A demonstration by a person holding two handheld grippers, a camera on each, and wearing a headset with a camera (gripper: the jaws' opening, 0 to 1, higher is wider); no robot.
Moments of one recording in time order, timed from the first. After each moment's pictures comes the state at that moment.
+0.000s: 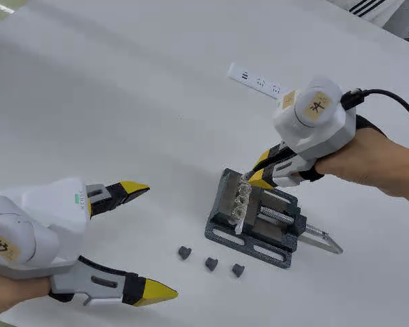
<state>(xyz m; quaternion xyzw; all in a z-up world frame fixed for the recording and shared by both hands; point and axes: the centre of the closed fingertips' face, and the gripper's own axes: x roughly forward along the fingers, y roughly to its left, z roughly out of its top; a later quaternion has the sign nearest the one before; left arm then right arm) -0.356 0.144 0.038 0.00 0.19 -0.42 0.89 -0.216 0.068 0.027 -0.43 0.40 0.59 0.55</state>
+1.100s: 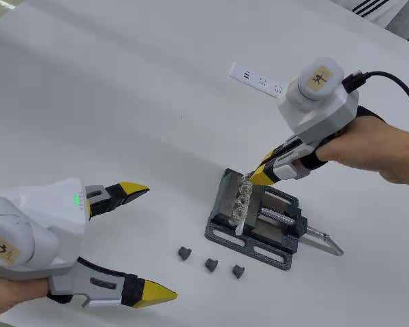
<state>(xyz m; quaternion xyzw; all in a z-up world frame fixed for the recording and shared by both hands) -0.354 0.145 0.035 -0.01 0.19 -0.42 0.89 -0.219 0.070 0.028 -0.34 0.51 0.56 0.56</state>
